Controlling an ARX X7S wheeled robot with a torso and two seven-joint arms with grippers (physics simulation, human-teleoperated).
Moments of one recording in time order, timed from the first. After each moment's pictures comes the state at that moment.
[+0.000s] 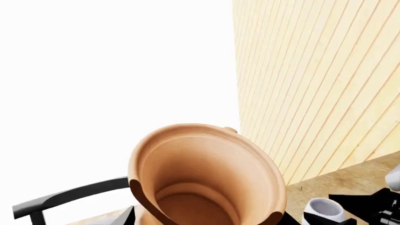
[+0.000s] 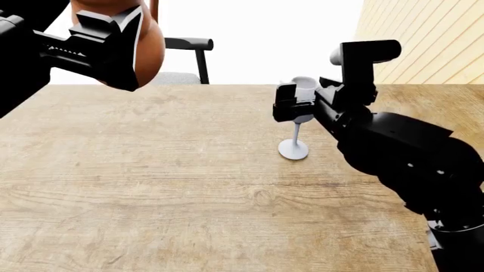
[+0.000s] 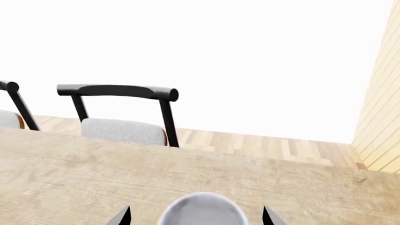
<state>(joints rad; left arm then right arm) -1.33 -0.83 0.21 0.47 -1.81 -1.08 -0.80 1.07 0.49 -0.56 0.02 1.09 0.73 0.41</state>
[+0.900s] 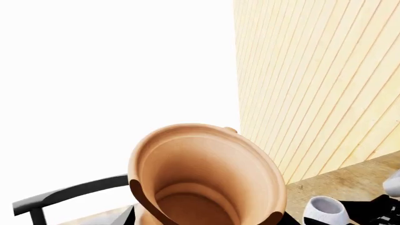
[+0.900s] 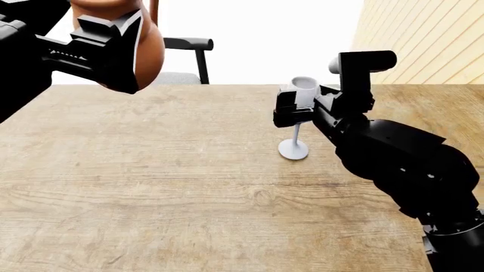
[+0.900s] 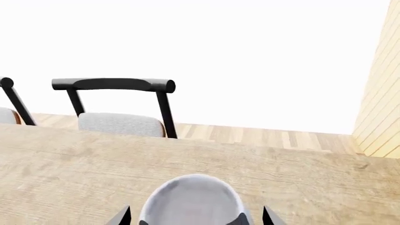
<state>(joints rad) -1.31 -0.85 0.22 0.48 -1.80 -1.06 -0.78 1.04 0.49 -0.56 0.06 1.07 0.69 0.39</state>
